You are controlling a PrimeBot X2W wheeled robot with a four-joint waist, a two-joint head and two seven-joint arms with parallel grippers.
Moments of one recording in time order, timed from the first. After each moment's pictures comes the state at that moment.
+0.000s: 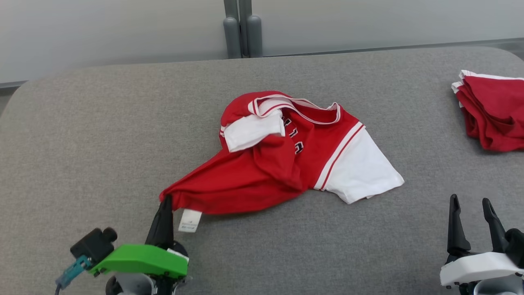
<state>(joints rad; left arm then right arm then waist) -0.04 0.06 -0.23 0.10 -0.93 0.03 -0.07 0.05 -0.05 -0.22 0.18 0.18 0.13 -0.26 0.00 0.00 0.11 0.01</state>
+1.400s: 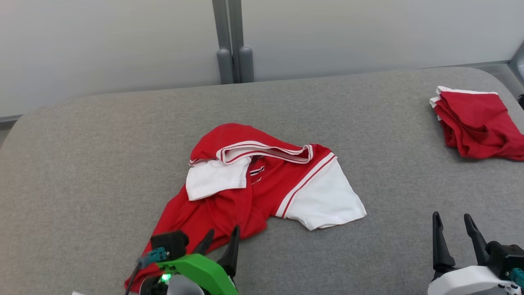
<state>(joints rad) -0.06 0.06 -0.41 0.29 -0.68 0.03 0.02 0.09 -0.05 -0.16 0.21 0.16 0.13 -0.26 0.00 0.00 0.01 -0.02</state>
